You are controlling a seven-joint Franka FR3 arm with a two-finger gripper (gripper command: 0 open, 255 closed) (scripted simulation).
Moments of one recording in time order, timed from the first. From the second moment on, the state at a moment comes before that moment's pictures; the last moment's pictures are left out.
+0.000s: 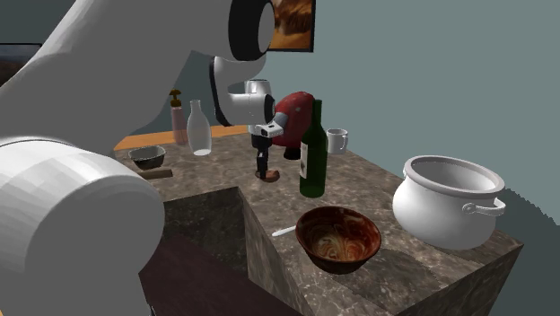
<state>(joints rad) 0.16 0.77 0.27 -1.64 -0.32 2.37 1.58</state>
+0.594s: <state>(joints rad) 0.15 0.71 0.29 -1.65 -0.30 2.31 1.57</state>
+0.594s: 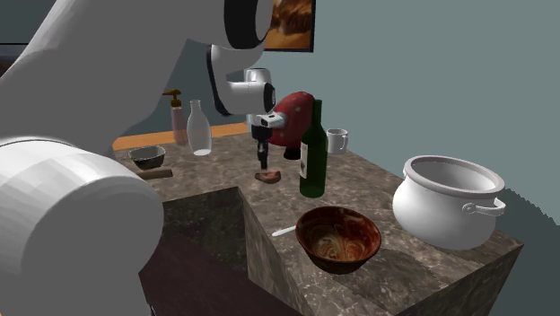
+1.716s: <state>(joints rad) 0.20 0.80 0.23 -1.64 -0.32 2.39 1.71</state>
